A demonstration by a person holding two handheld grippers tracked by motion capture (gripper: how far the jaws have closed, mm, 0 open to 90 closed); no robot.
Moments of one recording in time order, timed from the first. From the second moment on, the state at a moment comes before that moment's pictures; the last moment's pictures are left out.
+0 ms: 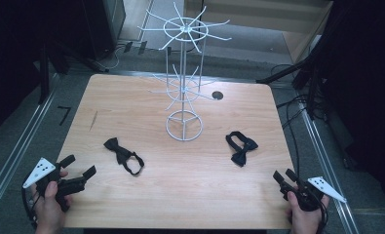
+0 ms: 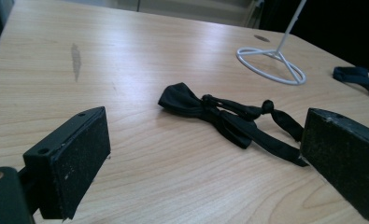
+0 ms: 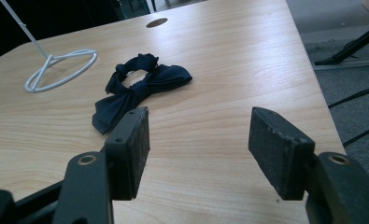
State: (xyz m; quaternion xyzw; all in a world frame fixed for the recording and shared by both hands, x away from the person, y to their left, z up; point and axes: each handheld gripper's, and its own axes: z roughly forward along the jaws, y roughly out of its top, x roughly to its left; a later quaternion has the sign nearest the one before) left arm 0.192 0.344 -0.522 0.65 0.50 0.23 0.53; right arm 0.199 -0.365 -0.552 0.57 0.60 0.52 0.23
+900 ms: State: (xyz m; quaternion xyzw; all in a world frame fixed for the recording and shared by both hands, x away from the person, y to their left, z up) left arm 0.192 0.345 -0.524 0.63 0.52 0.25 0.53; right arm 0.226 -0.315 -0.521 0.54 0.63 0.51 0.25
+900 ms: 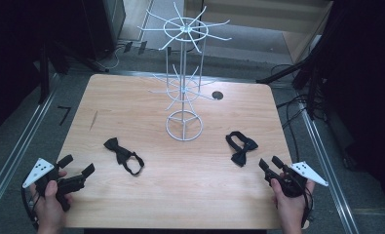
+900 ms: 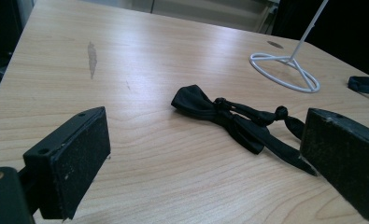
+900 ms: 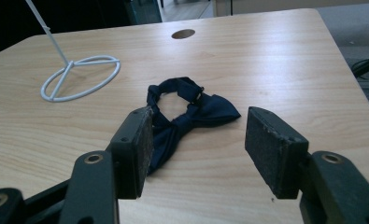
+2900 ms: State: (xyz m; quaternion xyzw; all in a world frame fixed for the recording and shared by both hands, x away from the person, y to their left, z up) left arm 0.194 0.342 -0.524 0.64 0.51 0.24 0.52; right arm 0.314 -0.270 -0.544 0.62 0.62 0.42 0.23
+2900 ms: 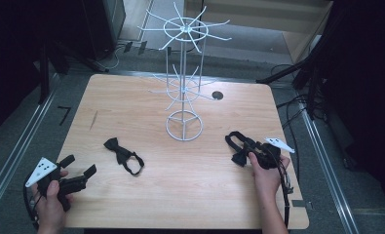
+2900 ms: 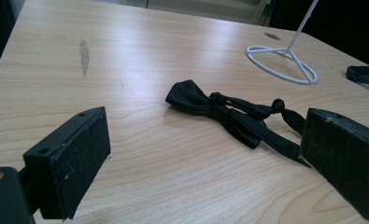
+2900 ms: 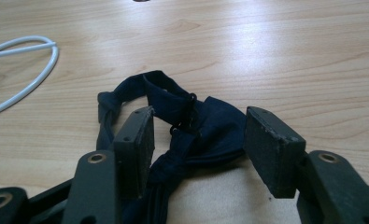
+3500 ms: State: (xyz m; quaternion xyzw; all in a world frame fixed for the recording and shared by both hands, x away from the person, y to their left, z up) left arm 0.195 0.341 -0.524 0.65 0.51 0.24 0.51; right arm 0.322 -0.261 -0.550 0.62 0.65 0.38 0.23
